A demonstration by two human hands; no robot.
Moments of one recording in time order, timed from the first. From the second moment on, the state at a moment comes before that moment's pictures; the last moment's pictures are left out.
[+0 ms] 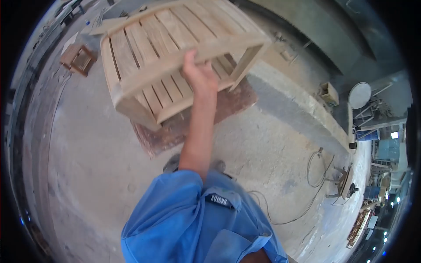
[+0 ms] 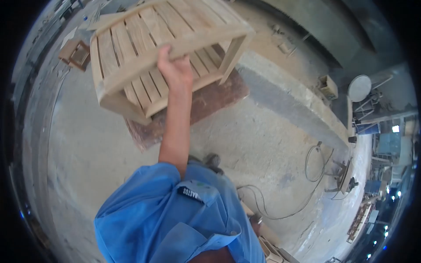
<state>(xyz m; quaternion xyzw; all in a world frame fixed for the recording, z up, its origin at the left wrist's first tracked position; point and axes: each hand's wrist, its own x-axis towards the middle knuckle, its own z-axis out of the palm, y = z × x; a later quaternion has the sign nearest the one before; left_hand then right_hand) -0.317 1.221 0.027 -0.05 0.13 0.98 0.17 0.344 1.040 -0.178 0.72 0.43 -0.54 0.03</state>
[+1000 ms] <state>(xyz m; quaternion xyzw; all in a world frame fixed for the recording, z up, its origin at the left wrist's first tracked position) -0.141 0.973 -0.042 0.50 0.67 0.48 0.26 0.202 1.478 0.200 0.39 0.64 -0.41 -0.53</state>
